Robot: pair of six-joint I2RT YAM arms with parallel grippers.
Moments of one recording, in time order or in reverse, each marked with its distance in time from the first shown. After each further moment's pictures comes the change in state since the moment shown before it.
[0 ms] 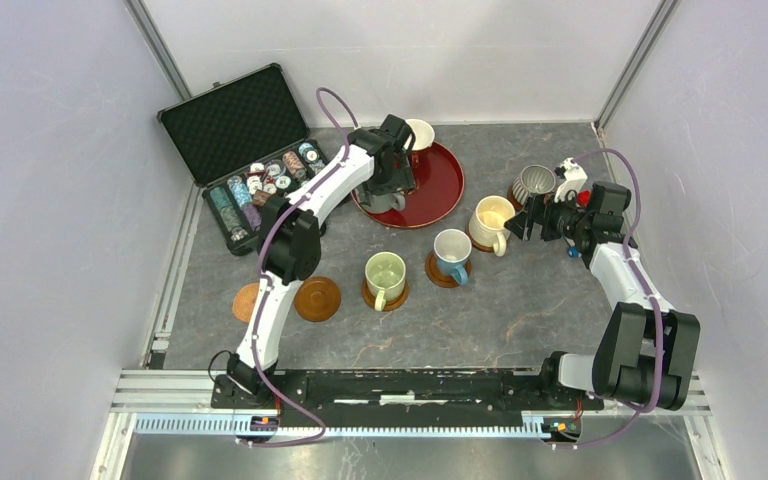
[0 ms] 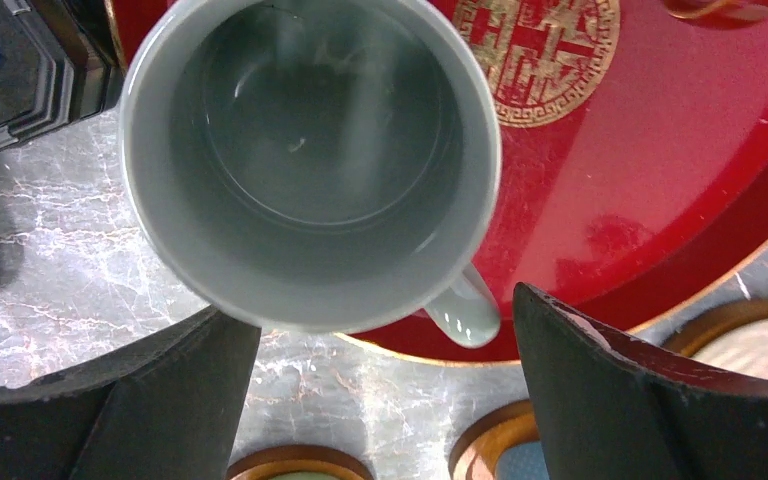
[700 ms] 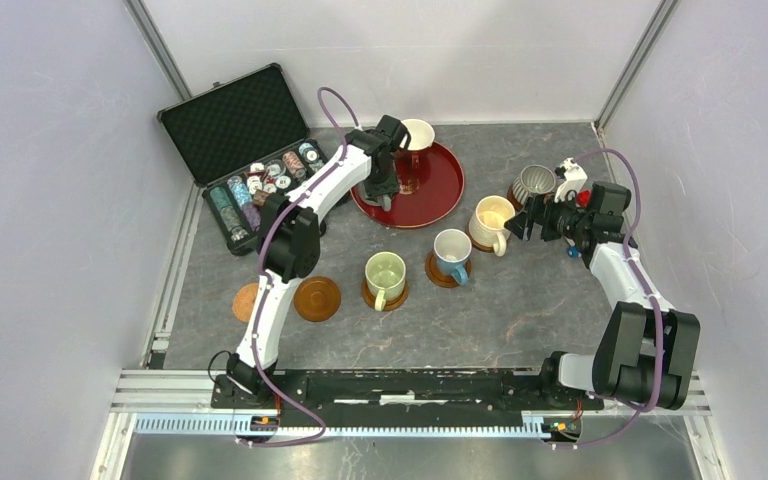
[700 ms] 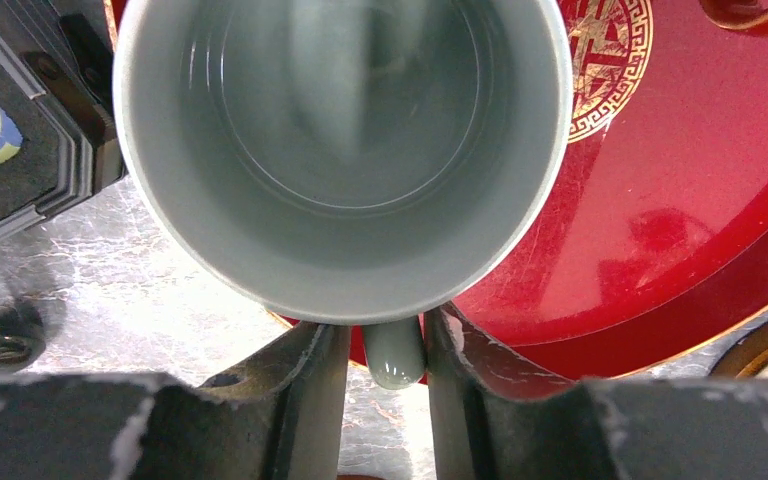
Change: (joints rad) left arm 0.032 0.040 -0.004 0.036 0.006 0.105; right arm -0.001 0.003 0.000 -0.001 0.000 0.000
